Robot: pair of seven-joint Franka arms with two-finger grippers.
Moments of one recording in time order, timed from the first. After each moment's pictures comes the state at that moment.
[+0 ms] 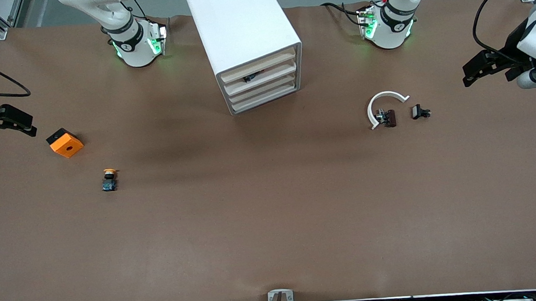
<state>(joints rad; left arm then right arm) 0.01 -0.06 -0.10 -1.61 0.01 1.52 -0.14 0.03 0.04 -0.07 -1.53 -0.03 1.57 -0.05</state>
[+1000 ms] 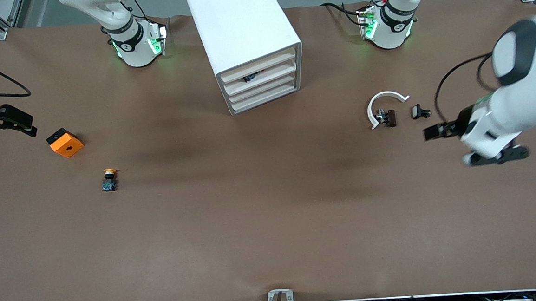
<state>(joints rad) -0.05 0.34 -0.10 -1.53 -0.09 1.66 -0.33 0.04 0.04 -0.07 -1.52 -0.03 1.57 -0.05</state>
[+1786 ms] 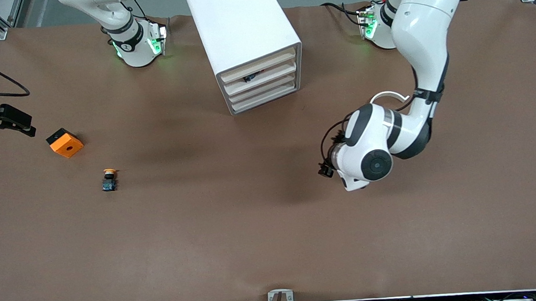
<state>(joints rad) -0.38 0.72 -0.11 -1.42 -0.30 1.80 -1.60 0.04 0.04 -0.07 -1.52 -0.03 1.57 -0.05</state>
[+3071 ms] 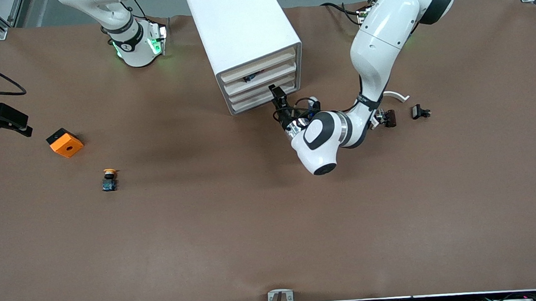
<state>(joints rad) -0.52 0.89 -0.11 -1.43 -0.90 1.40 -2.30 0.04 0.04 -0.08 -1.50 -0.03 1.57 -0.04</state>
